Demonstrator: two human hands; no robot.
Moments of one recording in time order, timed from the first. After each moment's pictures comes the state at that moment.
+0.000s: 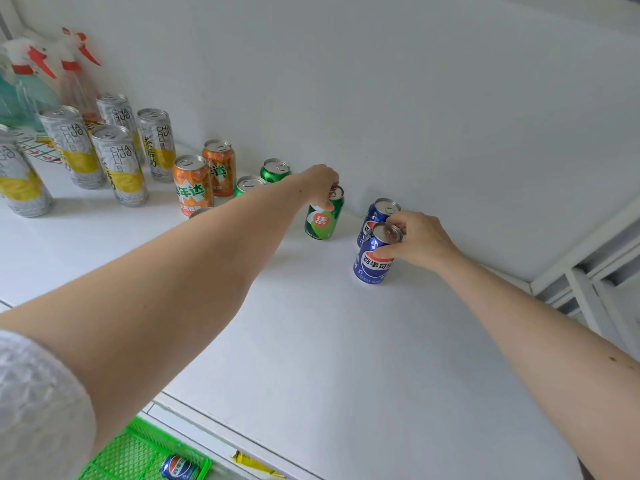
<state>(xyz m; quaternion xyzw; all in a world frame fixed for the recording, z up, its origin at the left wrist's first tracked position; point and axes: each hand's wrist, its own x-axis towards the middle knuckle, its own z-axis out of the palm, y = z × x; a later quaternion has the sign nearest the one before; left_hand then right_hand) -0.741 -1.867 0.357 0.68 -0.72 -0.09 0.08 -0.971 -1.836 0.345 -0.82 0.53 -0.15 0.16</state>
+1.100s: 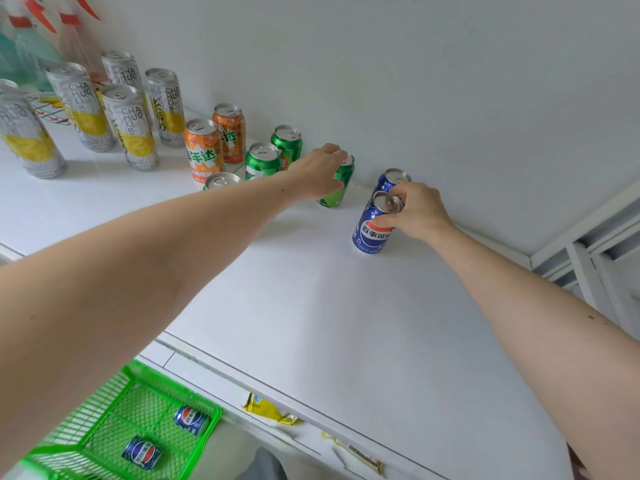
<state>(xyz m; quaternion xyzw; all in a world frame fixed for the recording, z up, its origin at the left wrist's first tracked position) -0.736 -1.812 0.337 0.67 -0.72 -0.08 0.16 -0.953 -1.823 0.339 -0.80 0.56 -0.17 0.16</state>
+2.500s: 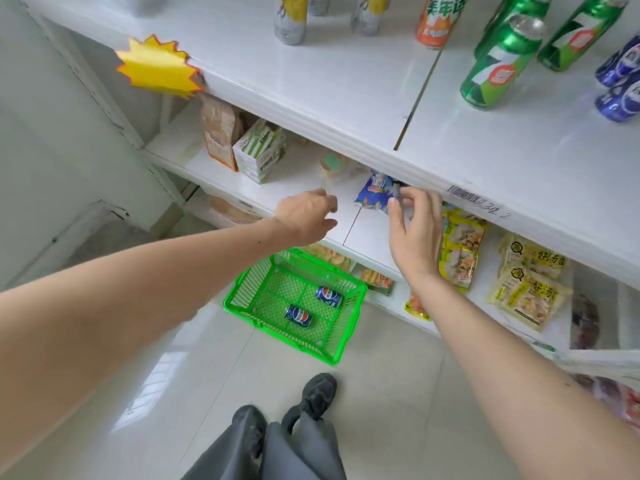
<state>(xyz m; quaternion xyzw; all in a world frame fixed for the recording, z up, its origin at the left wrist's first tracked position) -0.431 -1.419 0.160 0.68 -0.70 -0.20 0.03 -0.628 -1.445 0.146 -0.72 0.56 -0.39 0.17</state>
